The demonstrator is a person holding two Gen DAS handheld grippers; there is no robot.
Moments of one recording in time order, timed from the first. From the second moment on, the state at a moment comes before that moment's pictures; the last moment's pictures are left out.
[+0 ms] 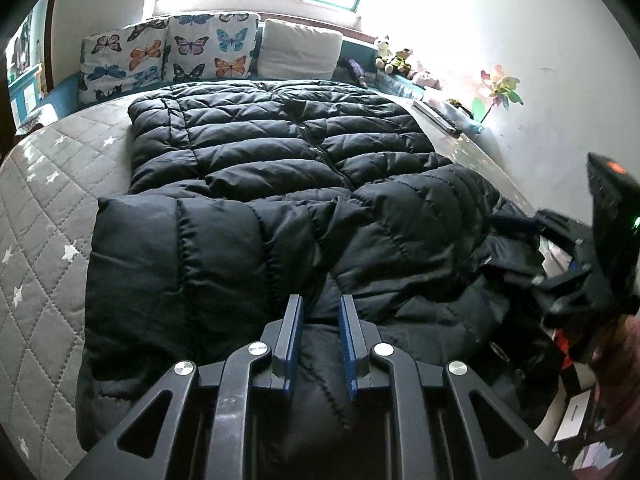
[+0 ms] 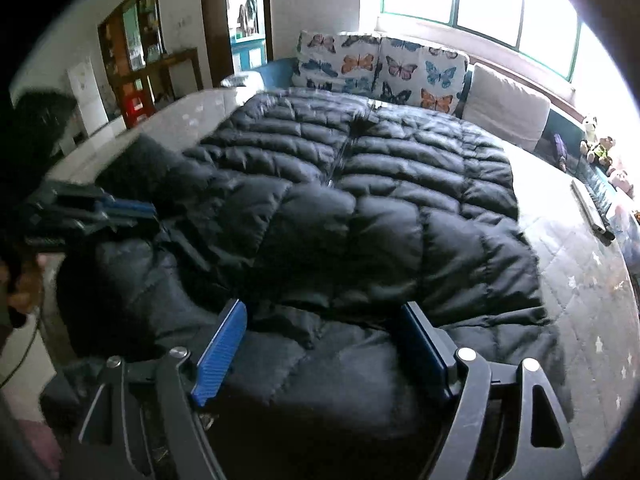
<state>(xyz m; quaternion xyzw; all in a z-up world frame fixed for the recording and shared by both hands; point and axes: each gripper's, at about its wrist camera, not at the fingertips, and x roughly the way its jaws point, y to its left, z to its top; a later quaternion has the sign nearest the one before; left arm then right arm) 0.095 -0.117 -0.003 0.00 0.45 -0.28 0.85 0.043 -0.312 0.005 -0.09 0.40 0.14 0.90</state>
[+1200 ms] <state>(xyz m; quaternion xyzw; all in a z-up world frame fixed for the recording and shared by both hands) 0.096 -0.119 -0.007 0.01 0.46 -0.28 0.84 -0.095 -0.327 -0.025 -0.33 0.38 0.17 0.85</state>
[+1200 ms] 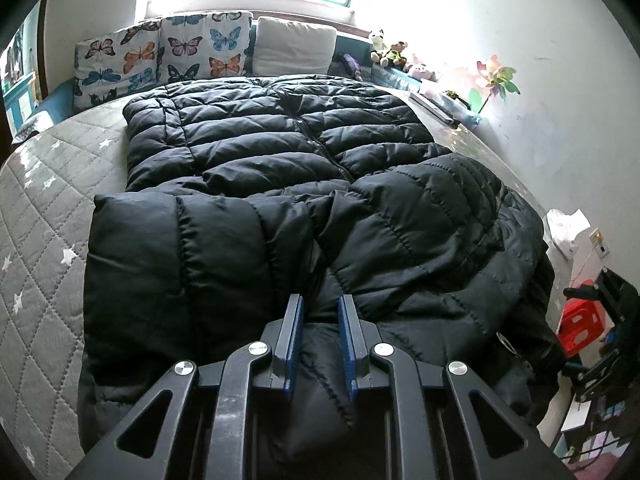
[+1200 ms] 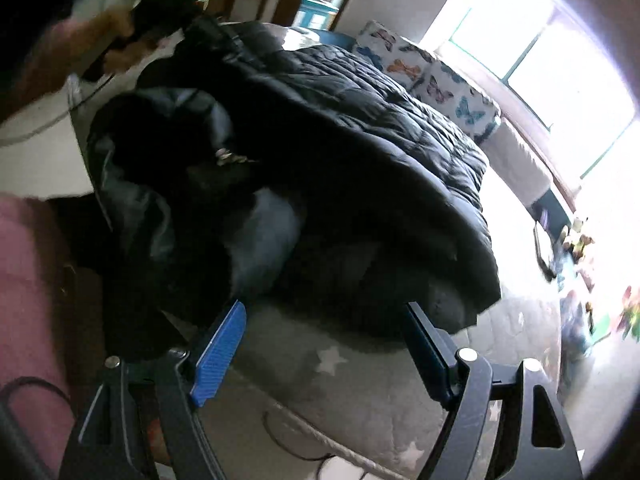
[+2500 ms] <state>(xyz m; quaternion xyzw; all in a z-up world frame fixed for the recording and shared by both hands) 0.107 -0.089 0.034 -0.02 0.49 -0.35 0.80 -0.042 -0.307 0.045 -0.13 0.32 0.23 0.91</state>
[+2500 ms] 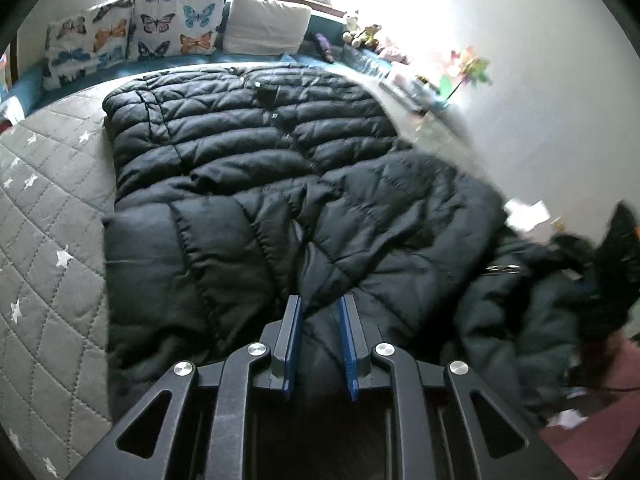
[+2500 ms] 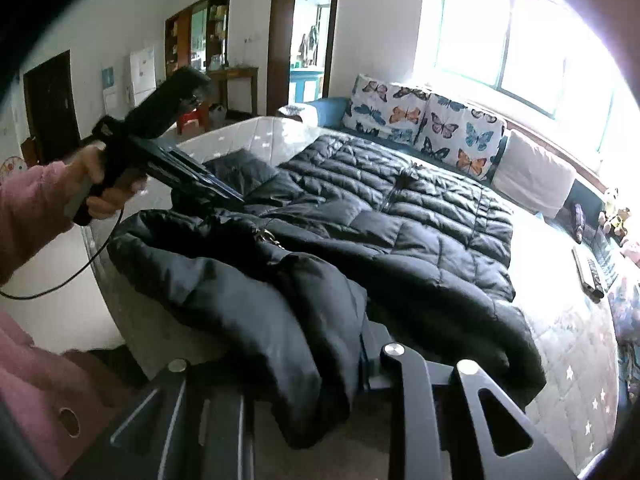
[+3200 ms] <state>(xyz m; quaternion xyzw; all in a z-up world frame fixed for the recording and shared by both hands) 0.233 -0.032 0.013 -0.10 0.56 -0.38 0.73 0.035 -0.318 0.106 -0.08 0.26 0.21 0.94</state>
